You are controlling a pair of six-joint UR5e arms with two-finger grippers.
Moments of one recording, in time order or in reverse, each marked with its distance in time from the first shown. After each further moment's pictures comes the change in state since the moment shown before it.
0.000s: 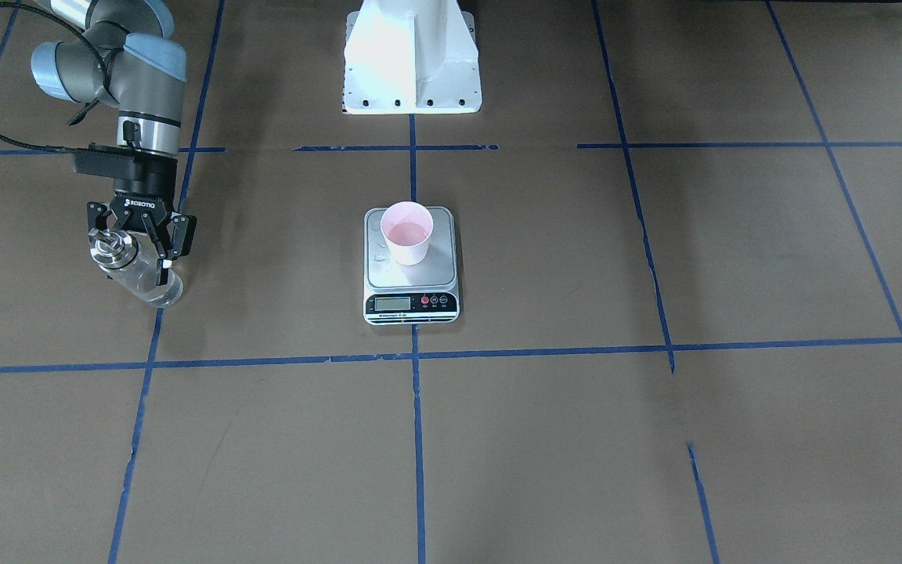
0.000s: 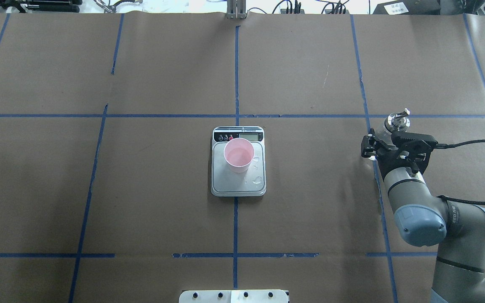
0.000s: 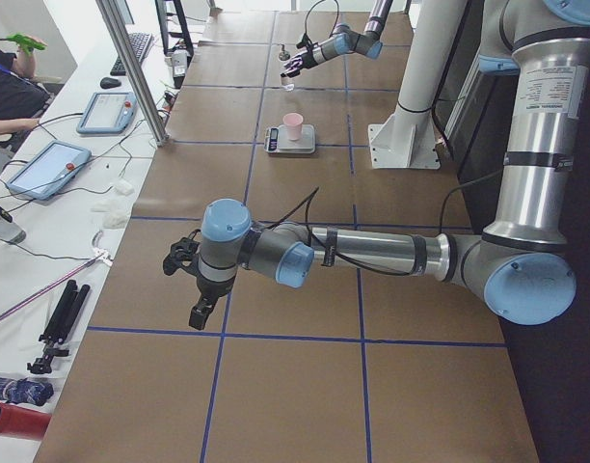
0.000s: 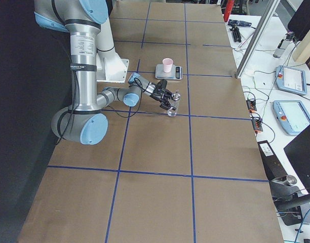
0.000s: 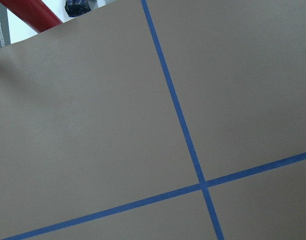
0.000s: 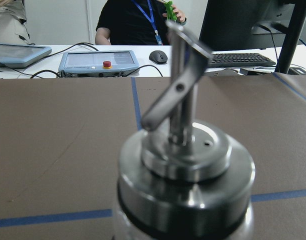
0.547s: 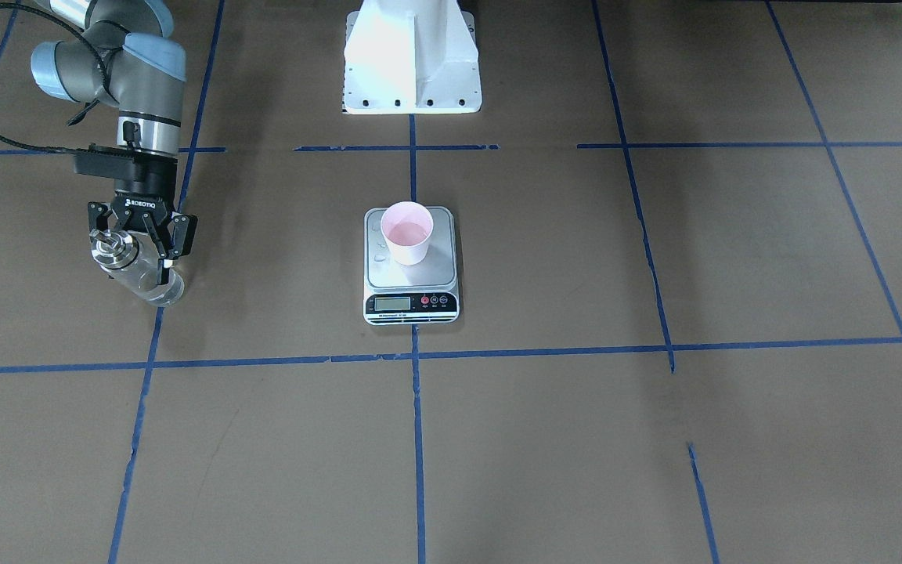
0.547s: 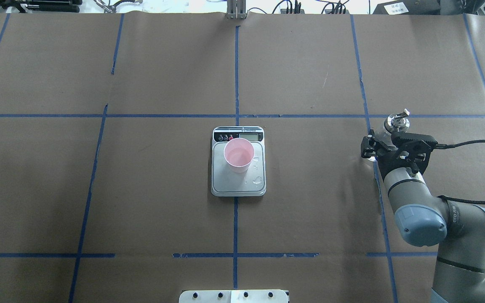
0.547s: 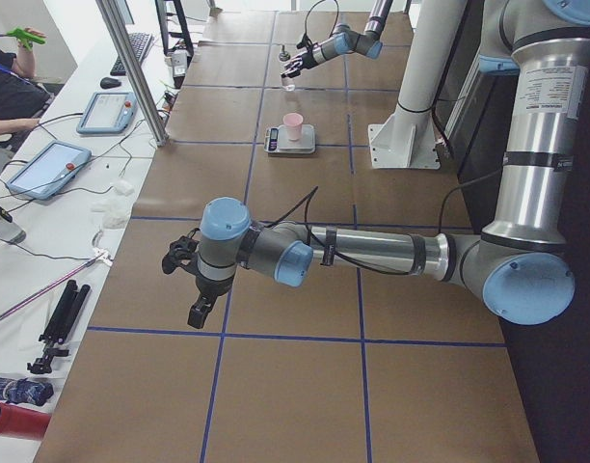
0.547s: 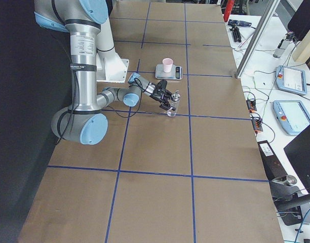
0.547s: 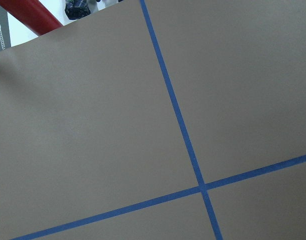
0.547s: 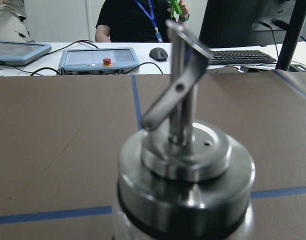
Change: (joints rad) left arm 0.000 -0.003 0.000 0.000 0.000 -0.001; right arm 0.000 -0.001 0.002 0.000 0.009 0.002
